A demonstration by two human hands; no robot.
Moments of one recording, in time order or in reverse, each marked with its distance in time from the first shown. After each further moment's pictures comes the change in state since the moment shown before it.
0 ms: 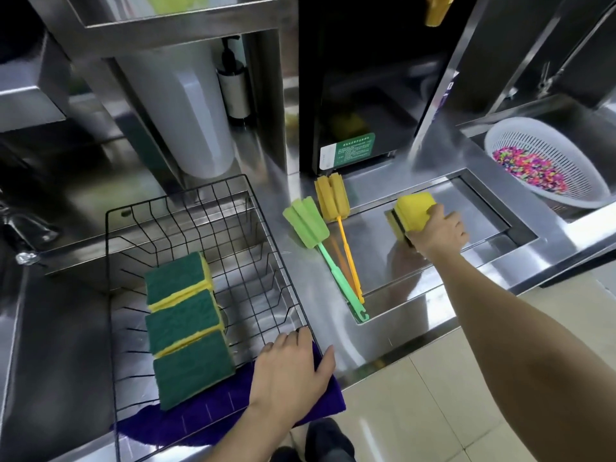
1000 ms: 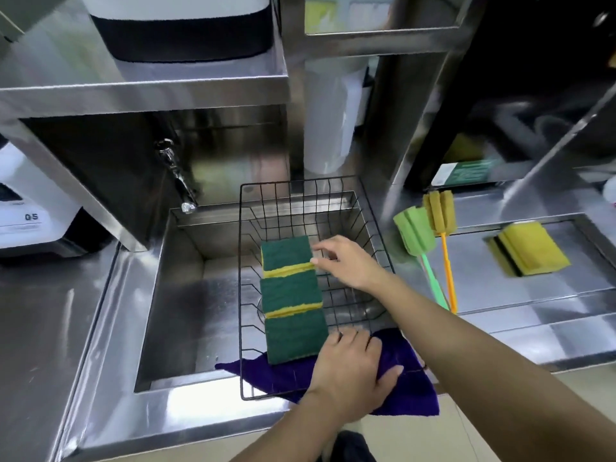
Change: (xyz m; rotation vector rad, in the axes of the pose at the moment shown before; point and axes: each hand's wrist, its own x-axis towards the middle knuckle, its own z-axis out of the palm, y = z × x) left_hand -0.035 -0.061 0.003 -0.080 0.124 0.168; right_hand -0.206 -0.208 0.064 0.099 -0.674 -0.969
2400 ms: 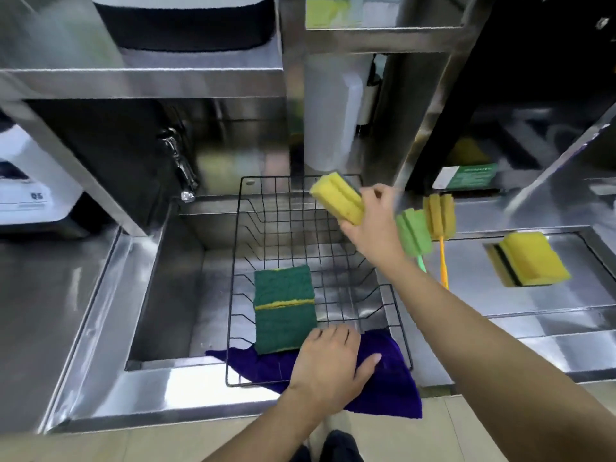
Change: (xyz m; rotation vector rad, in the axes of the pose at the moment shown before) left_hand 0.004 0.003 0.007 -0.018 0.048 -0.113; right_hand -0.013 -0.001 -0.054 0.028 0.587 0.032
